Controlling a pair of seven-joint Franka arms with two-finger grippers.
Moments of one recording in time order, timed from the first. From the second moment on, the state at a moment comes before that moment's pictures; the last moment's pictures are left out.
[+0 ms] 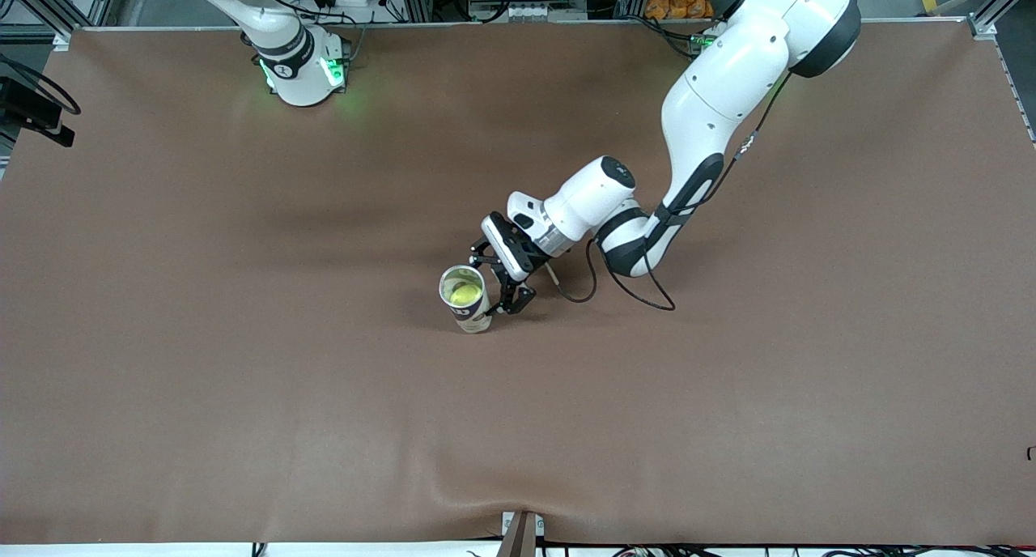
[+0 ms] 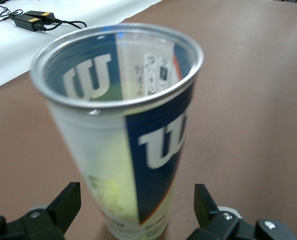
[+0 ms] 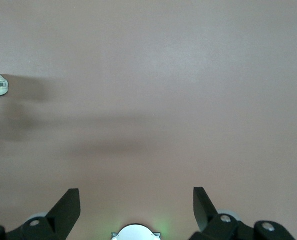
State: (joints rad) left arm -0.41 0.92 -0.34 -1.67 0.64 3.45 -0.14; right arm -0.02 -0.07 -0.09 -1.50 0.00 1.37 -0.11
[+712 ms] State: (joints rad) left arm -0.26 0.89 -0.37 -1.79 0.88 3.45 -0.14; right arm -0.02 -0.07 -0.09 -1.50 0.00 1.37 -0.11
